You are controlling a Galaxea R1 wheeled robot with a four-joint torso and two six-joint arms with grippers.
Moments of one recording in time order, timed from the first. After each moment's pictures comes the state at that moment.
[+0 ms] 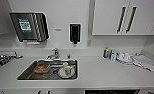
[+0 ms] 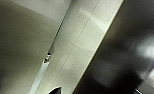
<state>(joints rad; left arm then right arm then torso) 1.49 2.75 -2.31 -0.15 -0.20 0.05 -1.15 2.36 -2.05 0.47 -0.12 0.56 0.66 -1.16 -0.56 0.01</state>
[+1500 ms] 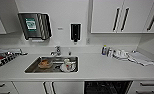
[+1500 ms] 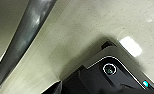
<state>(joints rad) 1.49 2.75 -2.31 -0.15 -0.20 0.05 -1.19 2.41 -2.03 0.38 -0.18 0.48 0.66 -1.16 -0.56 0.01</state>
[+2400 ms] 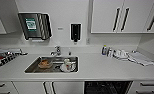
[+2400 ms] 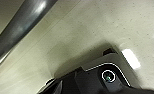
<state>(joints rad) 1.49 2.76 -2.32 -0.15 -0.20 0.06 -1.21 2.46 -2.08 0.35 -0.16 0.28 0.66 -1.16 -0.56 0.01</state>
